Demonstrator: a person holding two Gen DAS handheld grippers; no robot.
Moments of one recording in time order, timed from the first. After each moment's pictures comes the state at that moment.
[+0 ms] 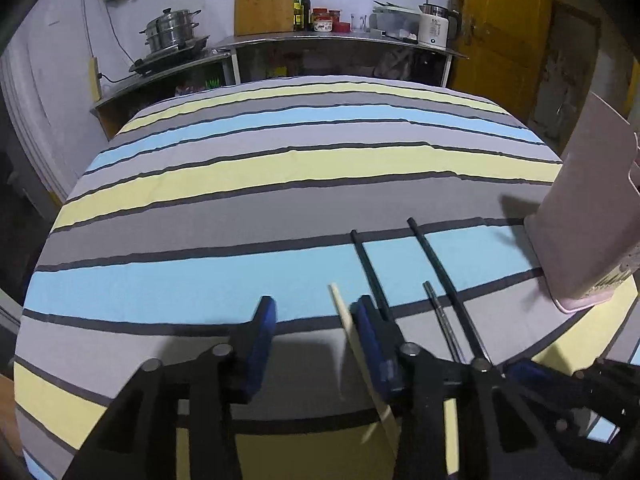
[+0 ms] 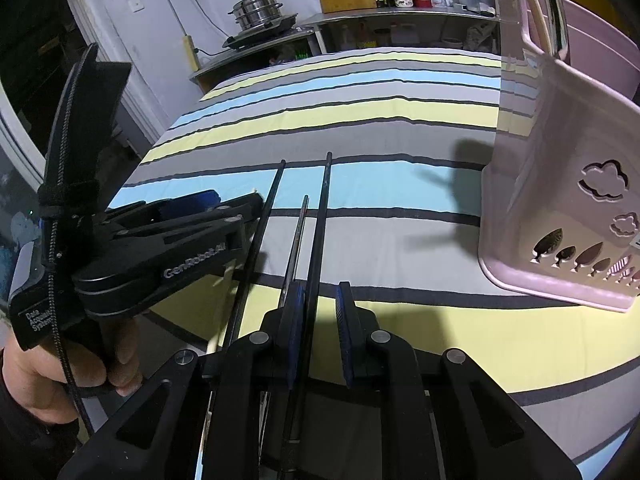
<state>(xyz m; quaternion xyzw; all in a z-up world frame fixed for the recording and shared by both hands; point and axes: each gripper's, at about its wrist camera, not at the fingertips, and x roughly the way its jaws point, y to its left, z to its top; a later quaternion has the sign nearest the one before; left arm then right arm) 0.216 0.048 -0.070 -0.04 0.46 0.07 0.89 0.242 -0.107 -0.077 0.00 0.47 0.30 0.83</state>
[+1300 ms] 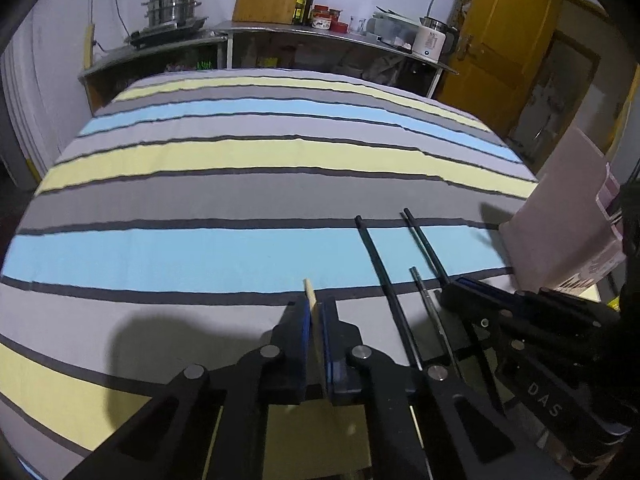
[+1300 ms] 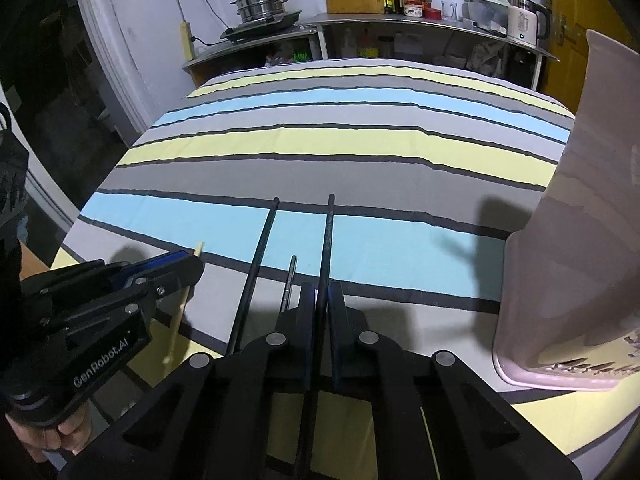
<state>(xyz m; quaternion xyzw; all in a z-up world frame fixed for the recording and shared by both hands) 0.204 0.079 -0.071 -0.12 0.45 0.02 0.88 0.275 -0.071 -0.073 -0.05 0.46 0.28 0.84</state>
